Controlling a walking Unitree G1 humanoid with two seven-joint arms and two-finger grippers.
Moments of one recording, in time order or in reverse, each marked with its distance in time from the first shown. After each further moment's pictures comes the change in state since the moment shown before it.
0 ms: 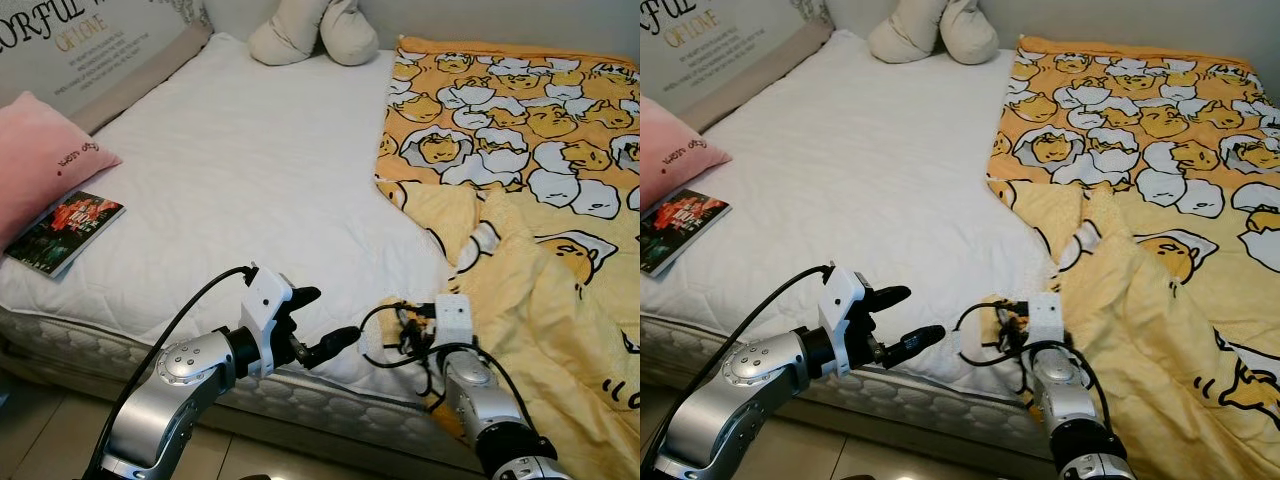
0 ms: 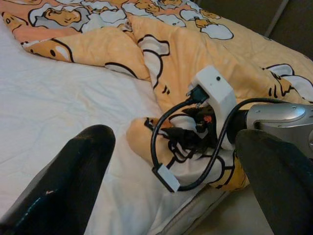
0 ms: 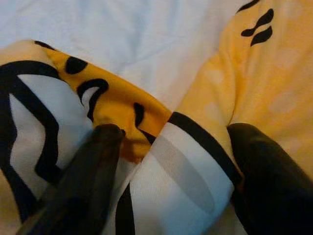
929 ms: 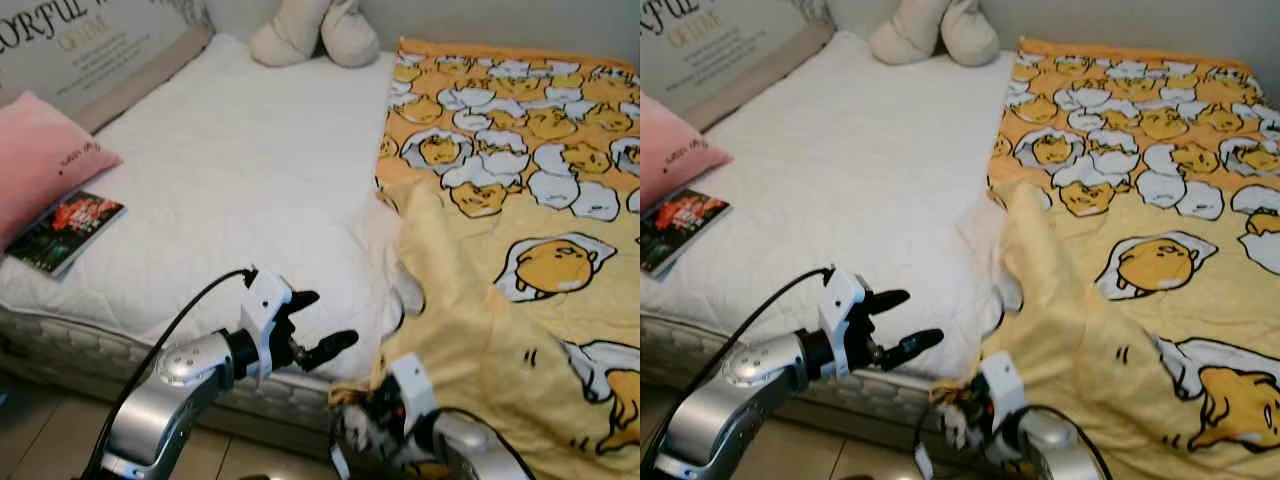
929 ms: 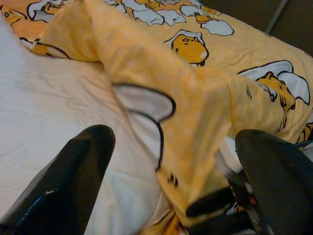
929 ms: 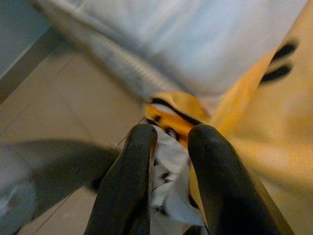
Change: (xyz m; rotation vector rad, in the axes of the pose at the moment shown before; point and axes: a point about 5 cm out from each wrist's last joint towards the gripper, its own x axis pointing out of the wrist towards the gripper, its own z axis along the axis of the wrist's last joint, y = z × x) left arm -0.001 0.002 -0.004 -0.007 0.020 -0.007; right arm -0.054 0.038 -0.064 -0.102 0.189 0.664
